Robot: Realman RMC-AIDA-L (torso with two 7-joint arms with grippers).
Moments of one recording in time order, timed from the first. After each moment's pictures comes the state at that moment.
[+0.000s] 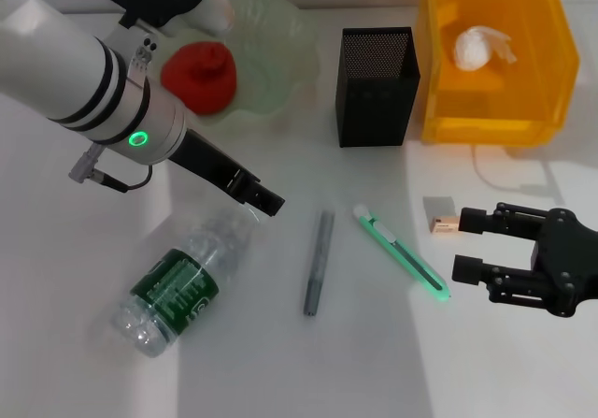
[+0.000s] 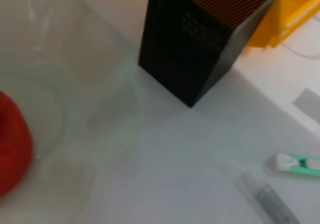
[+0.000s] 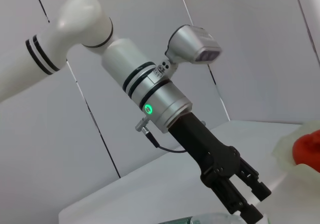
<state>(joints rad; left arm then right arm) -0.66 -2.08 1.50 1.21 2.48 1.35 -2.65 0.23 2.07 -0.86 -0.74 -1.74 -1.79 1.37</state>
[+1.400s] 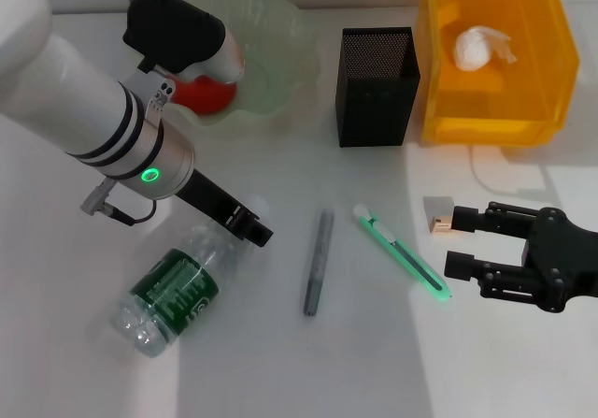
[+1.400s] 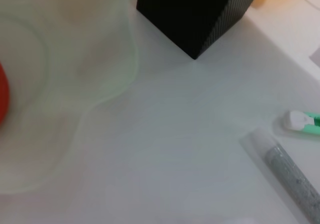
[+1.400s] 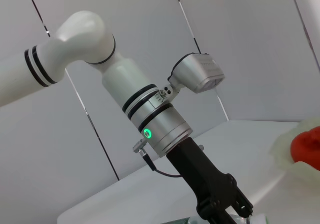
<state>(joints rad) -0.67 -2.08 1.58 1.09 2.47 1.30 -2.66 0.26 2.06 -0.86 -0.67 -1.74 -1.77 1.35</state>
